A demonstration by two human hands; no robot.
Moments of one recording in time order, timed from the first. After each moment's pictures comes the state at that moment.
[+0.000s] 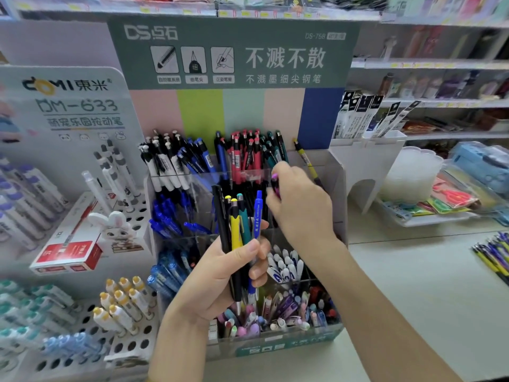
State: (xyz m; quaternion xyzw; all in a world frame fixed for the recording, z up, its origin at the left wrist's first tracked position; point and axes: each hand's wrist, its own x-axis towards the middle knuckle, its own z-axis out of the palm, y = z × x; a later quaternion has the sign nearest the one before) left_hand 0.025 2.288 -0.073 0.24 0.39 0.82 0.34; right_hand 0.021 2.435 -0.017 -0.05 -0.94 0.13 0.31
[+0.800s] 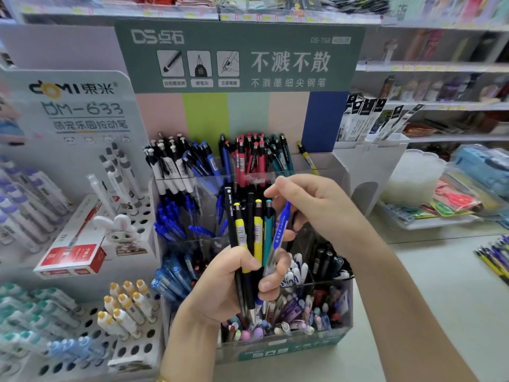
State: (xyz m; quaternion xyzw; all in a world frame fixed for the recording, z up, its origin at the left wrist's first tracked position) left_hand 0.022 2.294 -0.075 0.27 0.30 0.79 0.46; right_hand 0.047 2.452 0.013 -0.01 -0.82 0.57 0.09
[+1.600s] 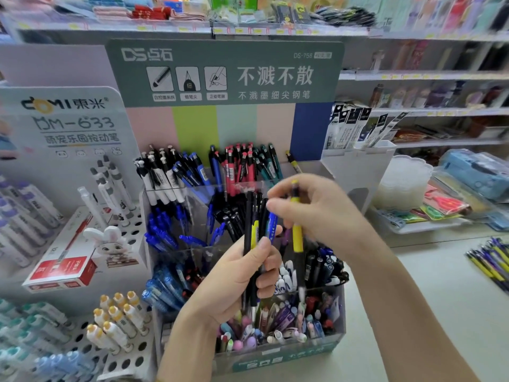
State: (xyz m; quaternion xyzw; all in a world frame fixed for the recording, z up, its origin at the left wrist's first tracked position) left_hand 0.028 2.309 -0.061 0.22 0.47 0.78 0.35; right_hand 0.058 2.460 0.025 -0.01 -0.81 0.58 0.12
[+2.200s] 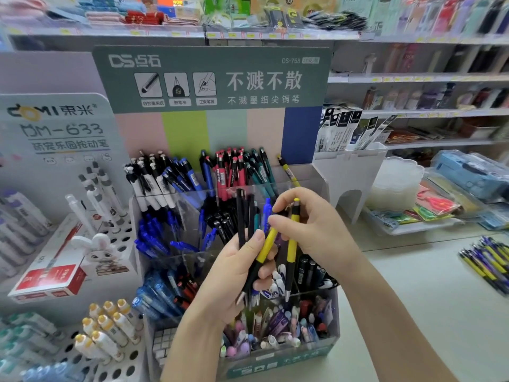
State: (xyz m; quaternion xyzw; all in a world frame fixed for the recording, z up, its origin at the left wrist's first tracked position) left_hand 0.028 2.327 -0.052 0.19 0.47 0.81 0.31; right_hand 0.059 2.471 -0.006 0.02 -0.81 0.57 0.17
